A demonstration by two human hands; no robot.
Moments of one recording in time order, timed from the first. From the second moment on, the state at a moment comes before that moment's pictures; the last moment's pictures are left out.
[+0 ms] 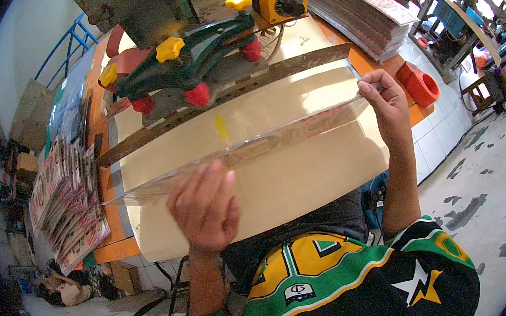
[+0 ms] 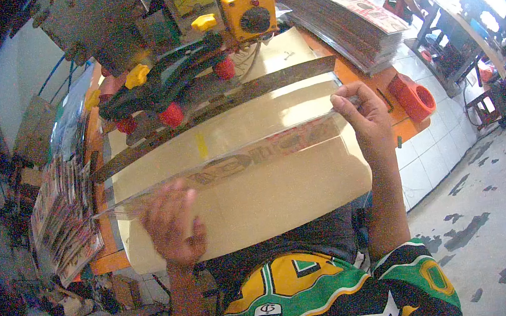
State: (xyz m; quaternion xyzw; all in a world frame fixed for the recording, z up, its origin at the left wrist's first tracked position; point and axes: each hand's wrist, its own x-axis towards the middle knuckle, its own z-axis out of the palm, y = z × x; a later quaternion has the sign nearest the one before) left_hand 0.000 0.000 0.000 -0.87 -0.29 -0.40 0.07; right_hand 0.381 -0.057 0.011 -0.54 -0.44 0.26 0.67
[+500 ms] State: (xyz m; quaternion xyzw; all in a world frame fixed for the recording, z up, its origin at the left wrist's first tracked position) left_hand 0.052 0.006 0.022 -0.89 -0.34 -0.30 0.02; right_hand 0.358 -0.058 0.017 -0.63 -0.44 0.12 0.63
